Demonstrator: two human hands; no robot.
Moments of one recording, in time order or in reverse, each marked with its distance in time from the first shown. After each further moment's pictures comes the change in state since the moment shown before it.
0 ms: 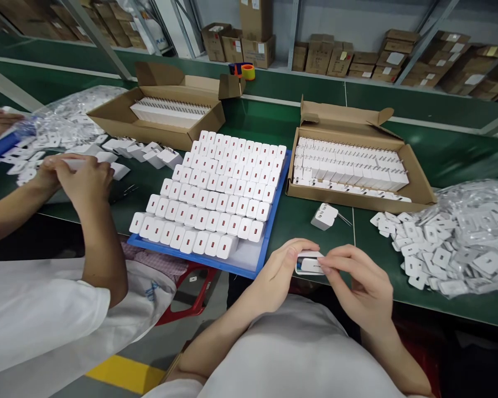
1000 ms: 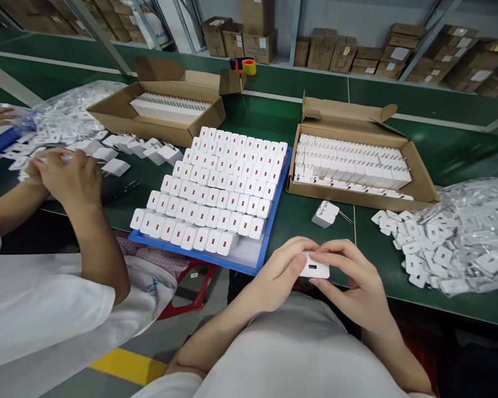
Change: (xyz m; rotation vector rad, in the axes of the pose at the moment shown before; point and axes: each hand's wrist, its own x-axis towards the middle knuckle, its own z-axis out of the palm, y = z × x) left_hand 0.002 0.006 -0.004 0.038 -0.109 0.054; right_hand 0.003 0.001 -0.005 -0.001 -0.180 0.066
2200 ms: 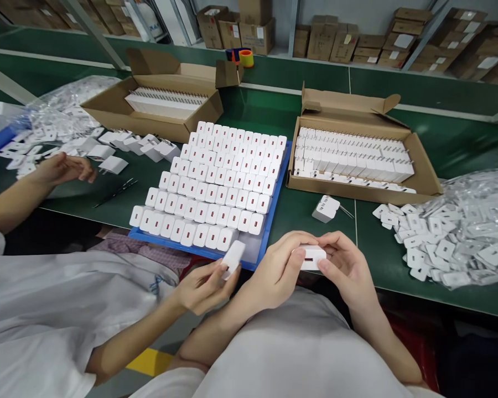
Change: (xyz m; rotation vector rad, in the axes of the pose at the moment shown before) left_hand -0.002 -0.002 0.003 0.173 0.131 0.174; right_hand -0.001 0.008 0.020 0.677 0.094 0.417
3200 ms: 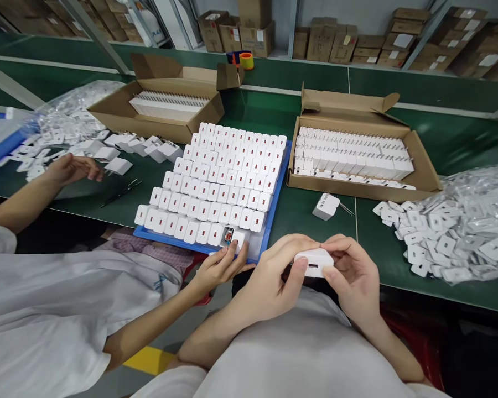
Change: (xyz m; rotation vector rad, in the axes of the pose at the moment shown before) left_hand -0.013 0.022 -0.002 0.101 -0.004 0.040; right_hand -0.015 -0.002 0.011 -0.125 0.098 -0.216
